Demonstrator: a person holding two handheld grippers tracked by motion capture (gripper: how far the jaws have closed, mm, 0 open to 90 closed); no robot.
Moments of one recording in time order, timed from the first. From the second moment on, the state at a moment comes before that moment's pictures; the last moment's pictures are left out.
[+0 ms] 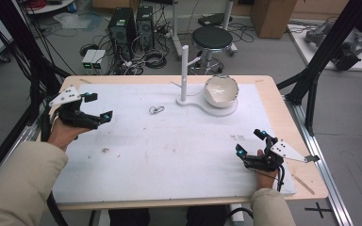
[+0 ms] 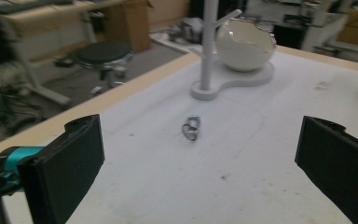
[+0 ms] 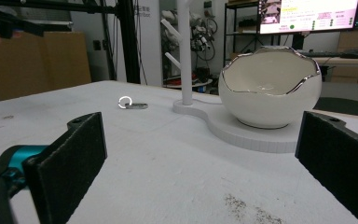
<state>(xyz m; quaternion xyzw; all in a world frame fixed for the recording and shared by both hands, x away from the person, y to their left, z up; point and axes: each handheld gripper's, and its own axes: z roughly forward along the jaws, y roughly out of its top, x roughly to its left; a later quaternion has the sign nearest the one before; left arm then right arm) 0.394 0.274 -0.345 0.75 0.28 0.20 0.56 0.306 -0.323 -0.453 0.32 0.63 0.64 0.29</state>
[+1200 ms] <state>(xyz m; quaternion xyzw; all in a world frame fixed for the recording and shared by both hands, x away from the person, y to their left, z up) 0.539 0.157 -0.369 0.90 0.26 0.08 0.35 0.306 -0.323 -0.453 0.32 0.63 0.64 0.28</state>
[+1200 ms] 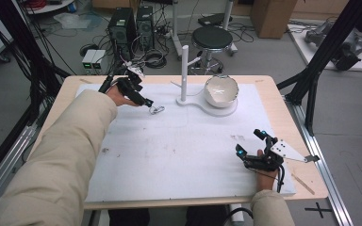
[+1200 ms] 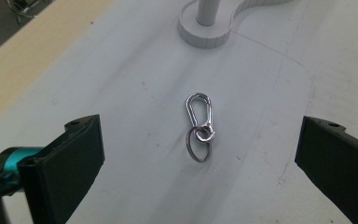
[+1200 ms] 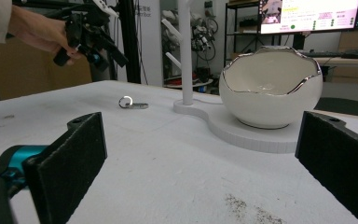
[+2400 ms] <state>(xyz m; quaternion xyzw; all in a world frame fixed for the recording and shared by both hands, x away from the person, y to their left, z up) 0.549 0.139 -0.412 0.91 0.27 -0.02 0.31 0.307 -0.323 -0.453 0.33 0.63 0.64 0.28</state>
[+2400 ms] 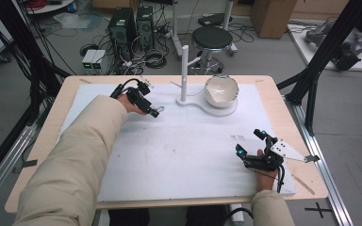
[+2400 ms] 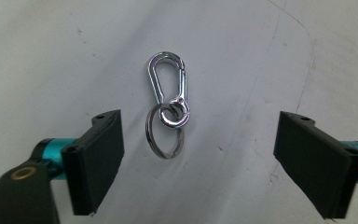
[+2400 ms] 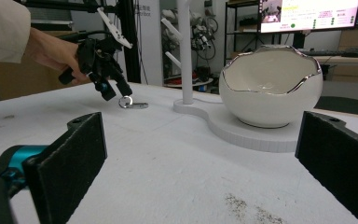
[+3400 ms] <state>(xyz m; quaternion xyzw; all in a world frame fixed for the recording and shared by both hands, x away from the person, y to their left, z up) 0.545 0.137 -0.406 0.91 0.28 -0.01 0.29 0.307 -0.323 -0.453 0.33 0.63 0.64 0.28</state>
